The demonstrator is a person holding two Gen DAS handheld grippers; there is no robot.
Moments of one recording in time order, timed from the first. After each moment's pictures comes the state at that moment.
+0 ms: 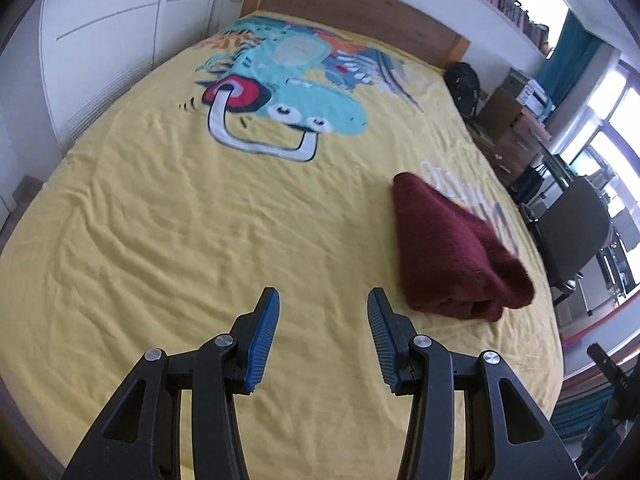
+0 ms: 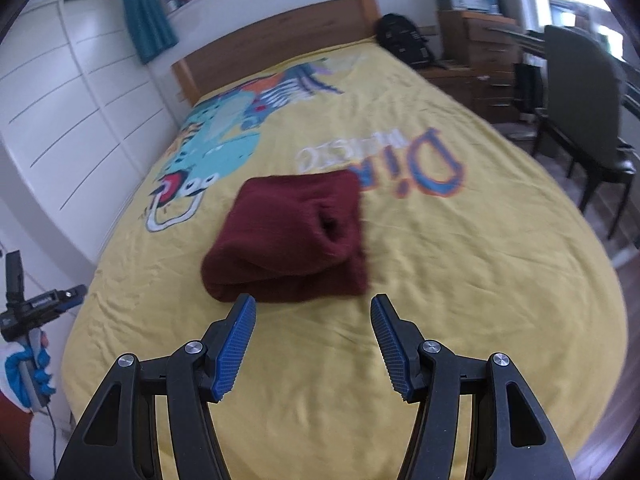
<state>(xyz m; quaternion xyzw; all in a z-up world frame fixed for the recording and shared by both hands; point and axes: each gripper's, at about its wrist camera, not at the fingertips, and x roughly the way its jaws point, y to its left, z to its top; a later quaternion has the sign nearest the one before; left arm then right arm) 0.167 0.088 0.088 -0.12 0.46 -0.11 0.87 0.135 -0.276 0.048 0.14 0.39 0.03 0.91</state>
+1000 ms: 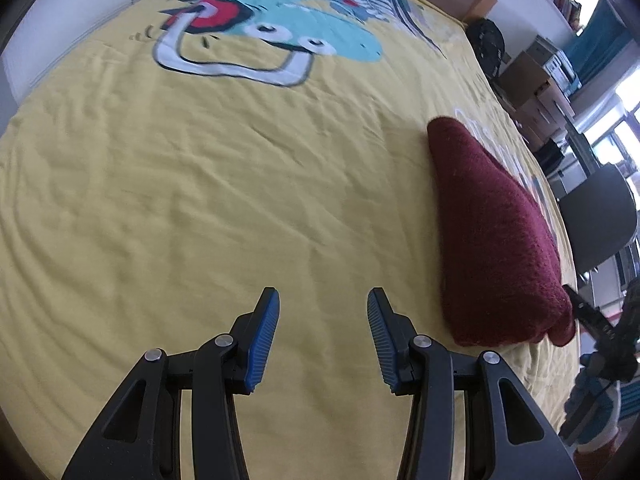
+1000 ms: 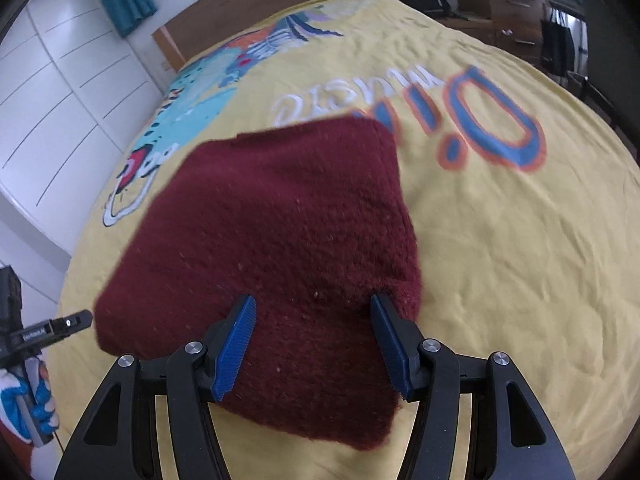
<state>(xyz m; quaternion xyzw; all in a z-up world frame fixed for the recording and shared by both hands) 0.270 0.034 -0.032 -0.12 0.54 -0.12 0.82 0.298 -0.310 -0.096 0.16 0.45 0.04 0.88</state>
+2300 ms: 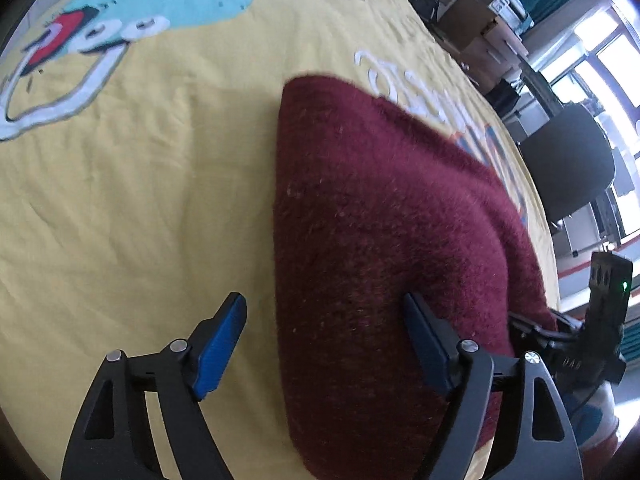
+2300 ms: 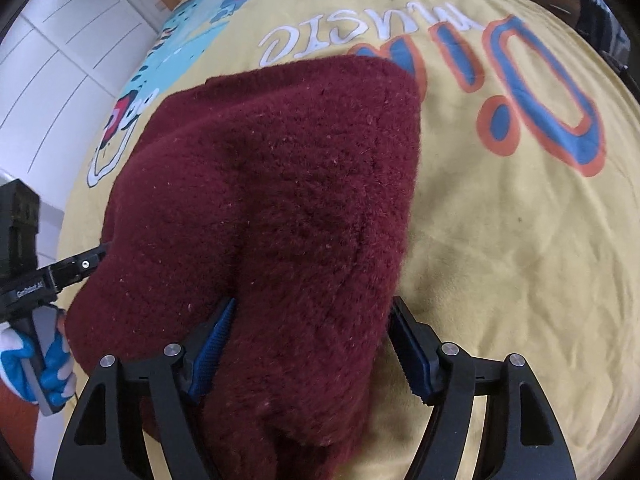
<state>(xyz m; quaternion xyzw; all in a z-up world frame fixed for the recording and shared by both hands) 0.355 -0.107 -0.063 -0.08 0.58 -0.24 0.77 0.363 -0.320 -0.127 0.14 0.57 0.09 0.81</state>
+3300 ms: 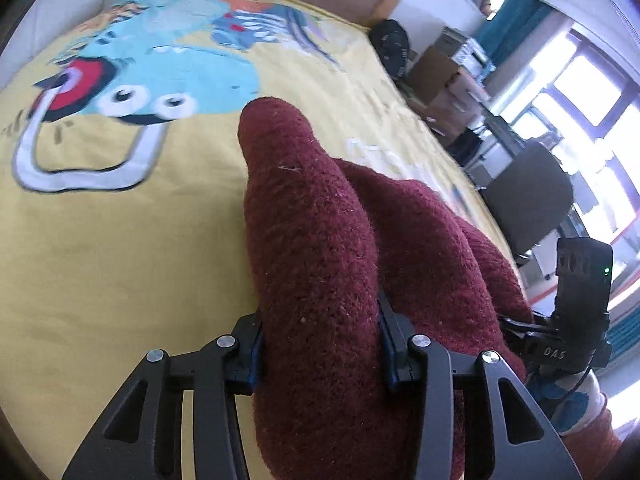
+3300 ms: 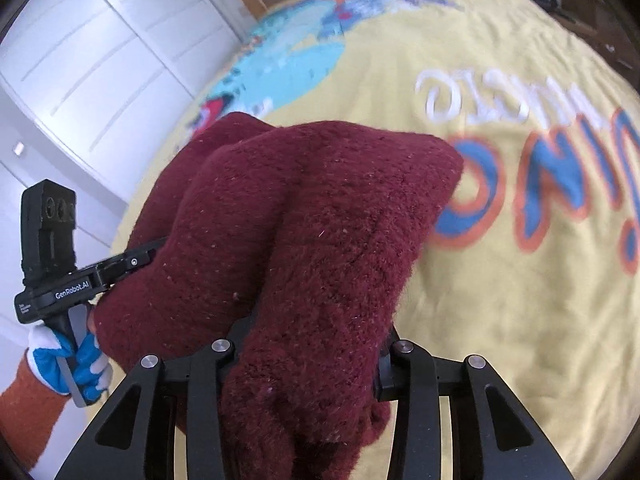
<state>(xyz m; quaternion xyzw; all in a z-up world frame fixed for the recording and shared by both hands) 0.341 -0.003 -0.010 -0.11 0.48 -0.27 0.83 0.386 -0.204 -0.090 0.12 0.52 0.19 0.83</state>
